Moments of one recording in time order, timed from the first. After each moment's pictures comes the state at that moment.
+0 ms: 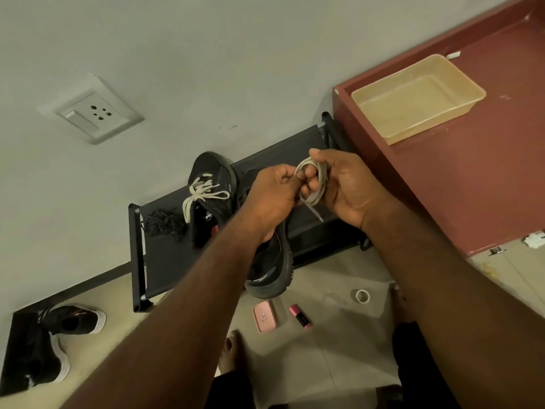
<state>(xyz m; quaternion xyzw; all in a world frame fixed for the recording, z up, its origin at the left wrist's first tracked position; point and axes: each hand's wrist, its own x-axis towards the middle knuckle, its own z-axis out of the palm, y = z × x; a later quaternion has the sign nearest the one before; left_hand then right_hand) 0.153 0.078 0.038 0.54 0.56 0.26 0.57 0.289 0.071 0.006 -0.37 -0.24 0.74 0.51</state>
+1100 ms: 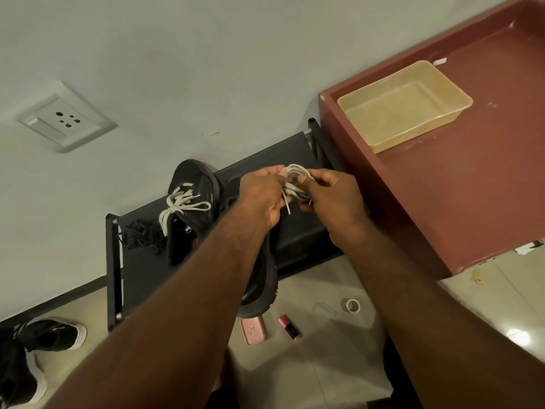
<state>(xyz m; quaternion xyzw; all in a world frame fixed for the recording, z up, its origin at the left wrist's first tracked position) 0.186 0.125 0.003 0.30 0.65 0.35 0.60 0.286 0.072 -0.026 -0.61 -0.32 0.50 0.53</state>
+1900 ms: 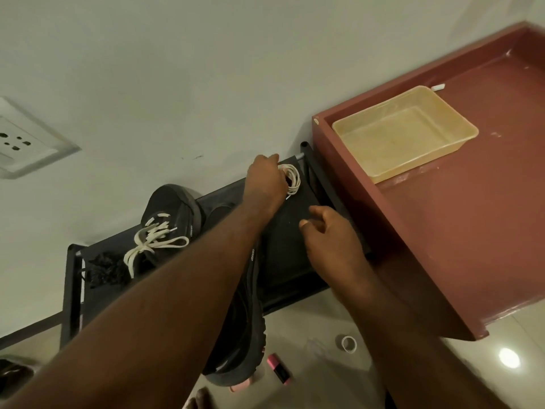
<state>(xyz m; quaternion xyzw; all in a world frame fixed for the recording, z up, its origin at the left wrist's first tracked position) 0.205 0.229 -0.057 0.76 0.63 0.12 0.15 0.292 0.075 -0.041 -0.68 -0.35 0.49 0.41</state>
